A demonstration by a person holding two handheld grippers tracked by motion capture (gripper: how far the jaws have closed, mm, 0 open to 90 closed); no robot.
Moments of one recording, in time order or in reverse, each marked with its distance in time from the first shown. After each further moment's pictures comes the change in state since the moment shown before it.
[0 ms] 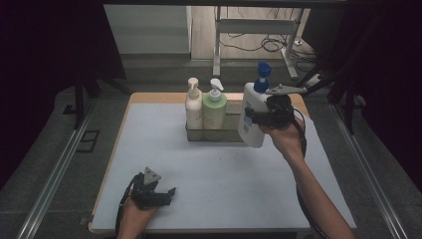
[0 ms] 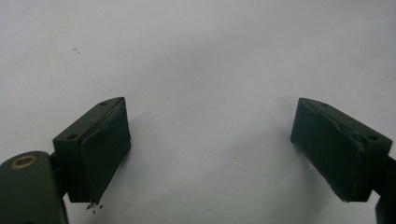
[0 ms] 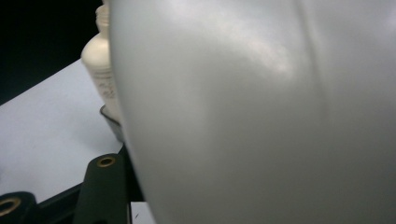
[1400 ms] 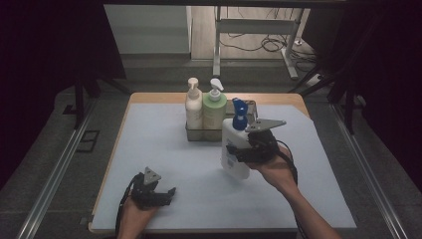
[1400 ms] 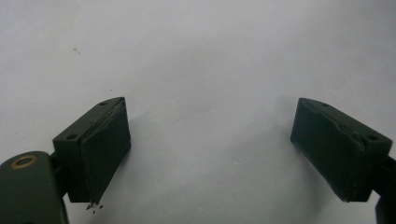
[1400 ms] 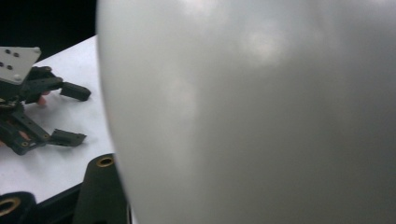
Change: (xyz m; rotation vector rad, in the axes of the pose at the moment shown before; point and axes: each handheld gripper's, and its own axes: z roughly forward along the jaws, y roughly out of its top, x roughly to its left) left arm 0.000 0.000 0.000 0.000 0.000 0.000; right arm 0.064 -0.055 -0.012 0.098 0.213 -0.128
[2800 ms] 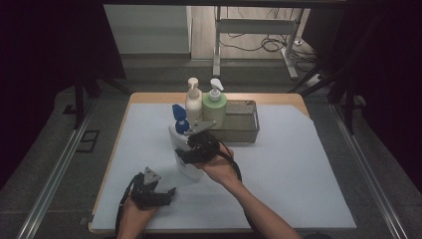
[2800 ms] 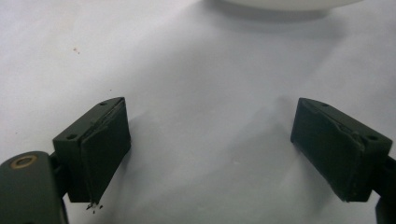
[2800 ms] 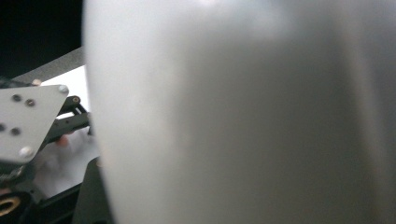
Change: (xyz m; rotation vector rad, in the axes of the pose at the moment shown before) left arm 0.000 0.000 0.000 -0.001 -0.001 0.001; right arm 0.079 0.039 0.113 0.021 0.098 -0.106
